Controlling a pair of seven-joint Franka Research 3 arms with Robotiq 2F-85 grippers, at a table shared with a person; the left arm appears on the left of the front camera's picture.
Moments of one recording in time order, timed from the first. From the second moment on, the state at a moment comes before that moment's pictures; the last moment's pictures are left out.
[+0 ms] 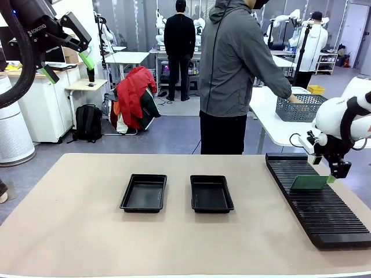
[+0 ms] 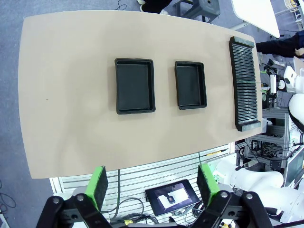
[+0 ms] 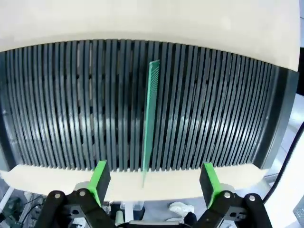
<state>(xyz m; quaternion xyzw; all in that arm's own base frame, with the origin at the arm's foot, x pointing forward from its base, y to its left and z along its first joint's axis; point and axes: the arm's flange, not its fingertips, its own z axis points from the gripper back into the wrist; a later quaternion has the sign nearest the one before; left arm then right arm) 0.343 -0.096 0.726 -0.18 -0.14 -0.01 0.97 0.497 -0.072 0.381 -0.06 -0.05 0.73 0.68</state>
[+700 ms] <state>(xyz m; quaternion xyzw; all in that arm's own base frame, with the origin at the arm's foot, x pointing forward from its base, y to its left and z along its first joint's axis) 0.343 -0.096 0.726 -0.18 -0.14 -0.01 0.97 0.503 -0.064 0.349 -0.03 -0.07 0.73 0.68</state>
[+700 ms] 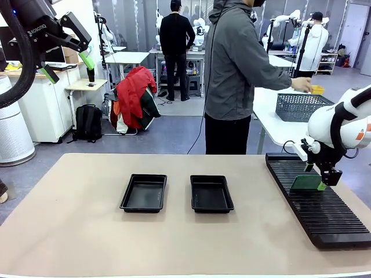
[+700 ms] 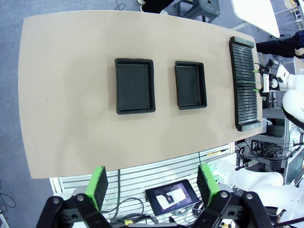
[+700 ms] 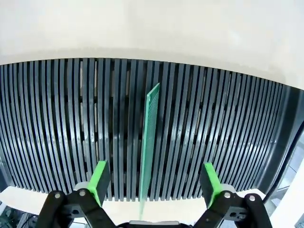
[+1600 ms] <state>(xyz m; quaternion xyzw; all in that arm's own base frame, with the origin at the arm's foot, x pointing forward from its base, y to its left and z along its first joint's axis) 0.343 -0.096 0.726 -0.18 -0.14 -0.01 0.97 0.504 -0.060 0.350 -0.03 -0.07 0.73 0.68</state>
